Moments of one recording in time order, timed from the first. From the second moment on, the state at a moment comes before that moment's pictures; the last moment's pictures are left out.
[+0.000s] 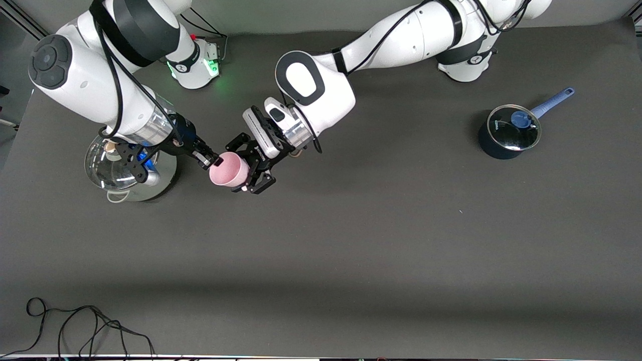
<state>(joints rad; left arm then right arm) -0.55 1.05 -0.96 -0.93 -1.41 3.46 2.12 0.37 0.12 0.00 -1.63 0.24 1.82 1.17</state>
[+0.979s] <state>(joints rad) -0.55 1.05 -0.95 -0.91 -1.38 3.46 2.11 0.37 0.12 -0.01 -1.63 0.19 1.92 1.17</state>
